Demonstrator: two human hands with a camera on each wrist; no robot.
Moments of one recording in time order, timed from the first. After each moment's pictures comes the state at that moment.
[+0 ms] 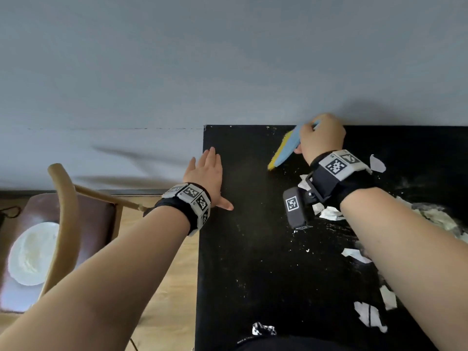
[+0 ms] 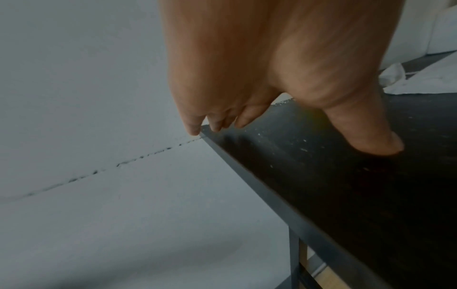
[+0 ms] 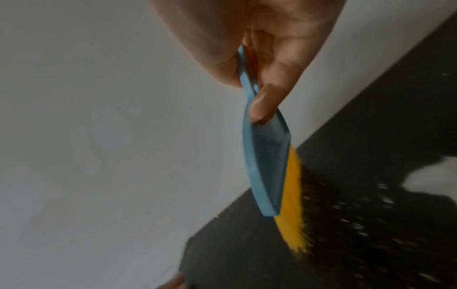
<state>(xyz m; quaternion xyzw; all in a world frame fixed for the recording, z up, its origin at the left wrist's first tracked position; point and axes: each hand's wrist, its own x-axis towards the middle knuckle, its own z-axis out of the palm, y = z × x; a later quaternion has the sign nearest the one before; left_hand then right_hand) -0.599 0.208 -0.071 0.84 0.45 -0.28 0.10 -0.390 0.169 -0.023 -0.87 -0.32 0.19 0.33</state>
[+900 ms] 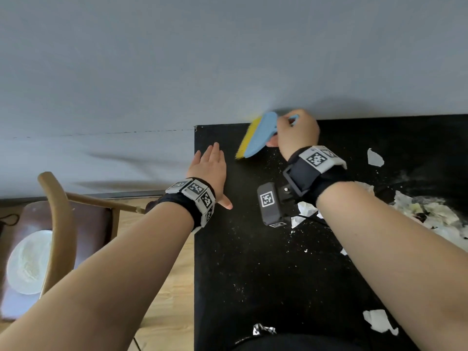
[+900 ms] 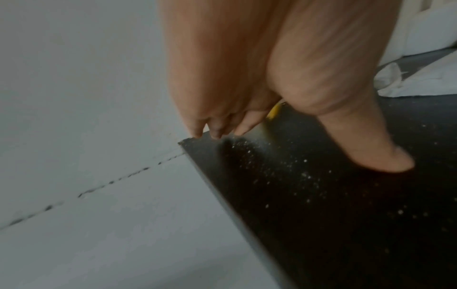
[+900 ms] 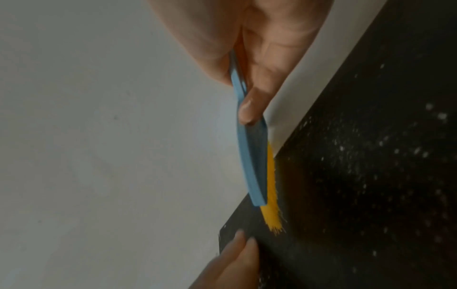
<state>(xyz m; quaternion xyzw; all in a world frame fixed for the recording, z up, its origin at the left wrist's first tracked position) -0.572 0.217 -0.069 0.86 0.41 -0.30 0.07 -0.406 0.185 -0.029 -0.84 -0.28 0.25 0.39</state>
